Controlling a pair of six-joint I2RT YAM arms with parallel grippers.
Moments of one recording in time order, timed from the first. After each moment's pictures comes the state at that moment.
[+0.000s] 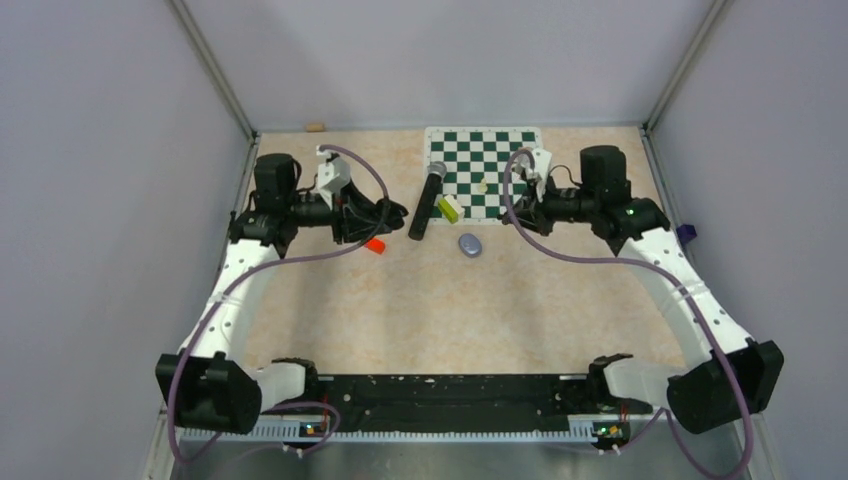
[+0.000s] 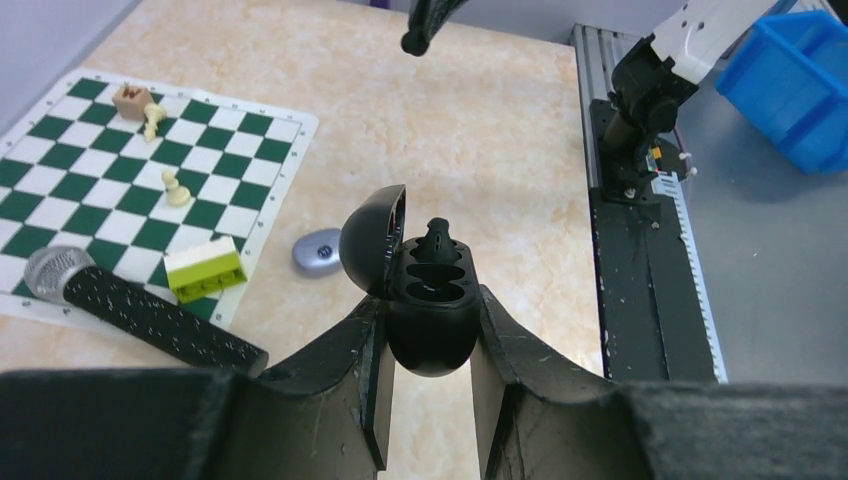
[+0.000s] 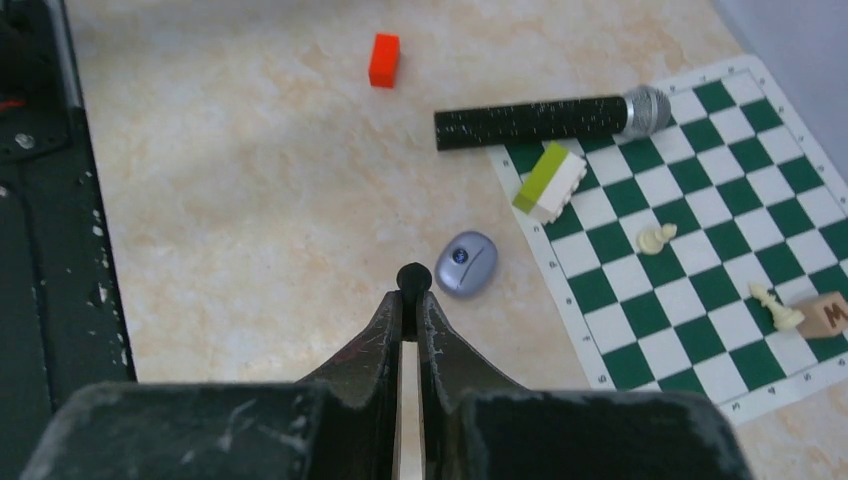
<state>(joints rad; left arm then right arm) -0.08 1.16 1.05 -0.38 1.34 0.37 0.30 1.21 1.15 -0.58 -0.75 -0.54</state>
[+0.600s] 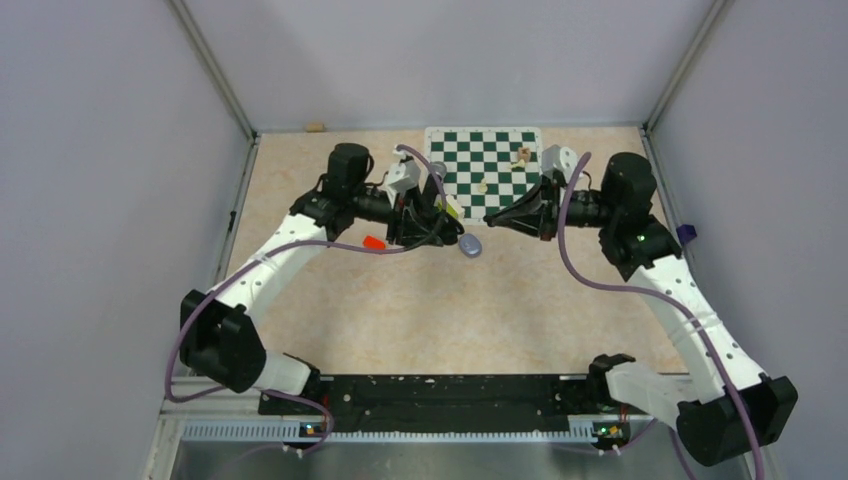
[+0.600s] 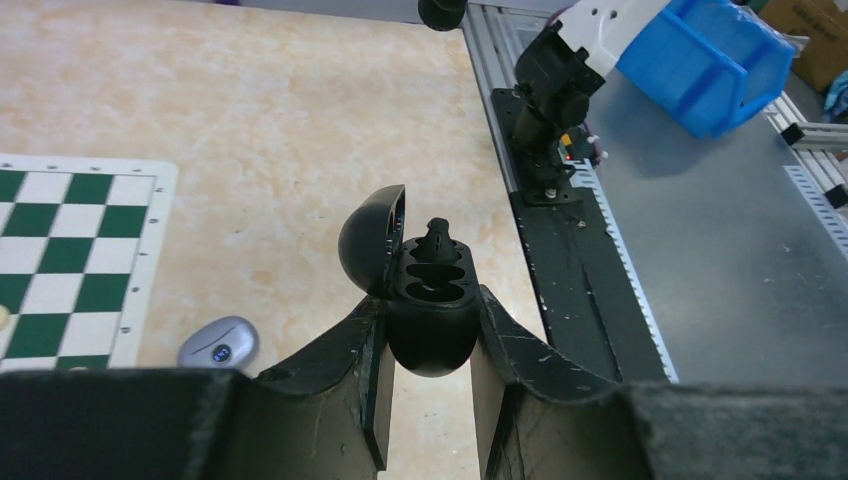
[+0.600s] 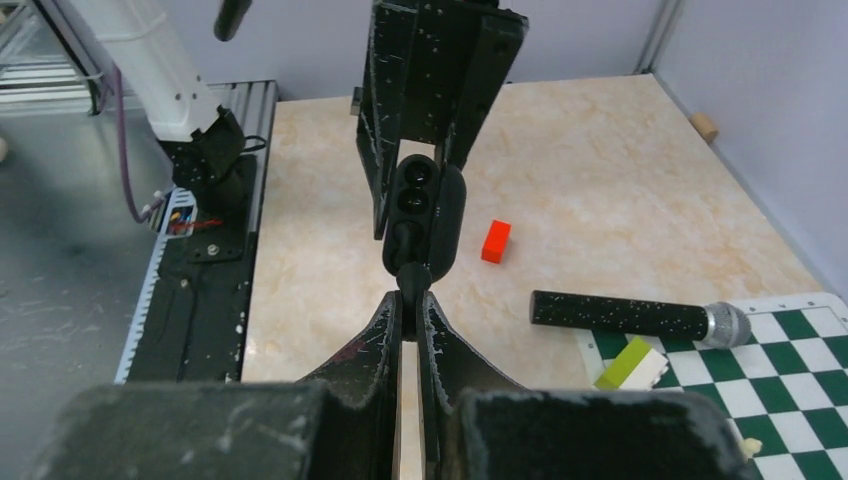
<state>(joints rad) -0.41 1.41 1.22 -0.29 1.28 0.30 0.31 1.07 1.08 -0.14 -1.12 -0.16</state>
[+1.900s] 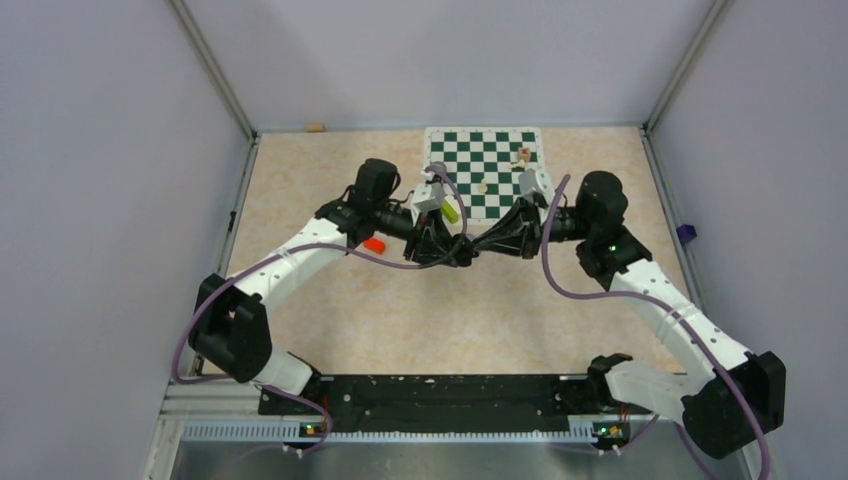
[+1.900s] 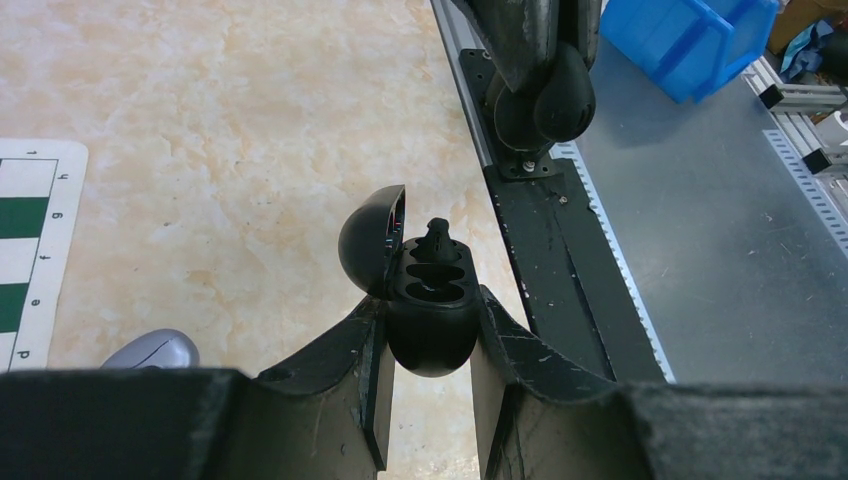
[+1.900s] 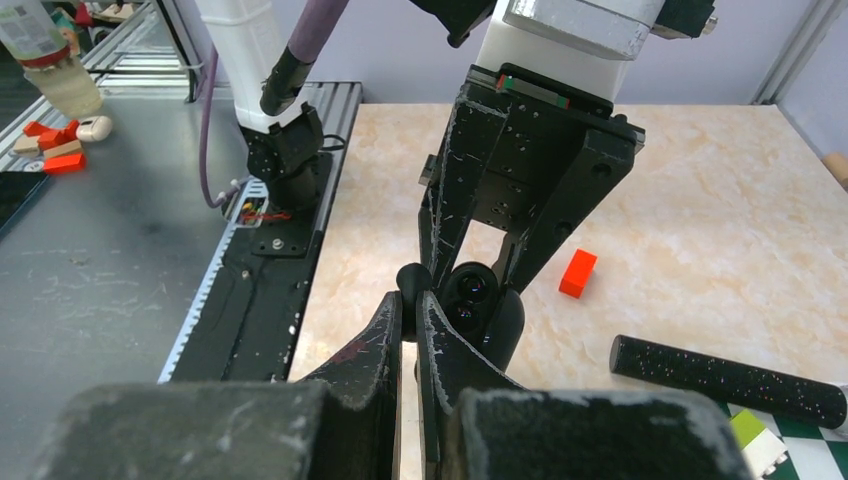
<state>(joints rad) -0.54 1.48 1.15 -0.26 1.24 0.34 0.42 1.08 0.88 0.17 -1.21 -0.04</state>
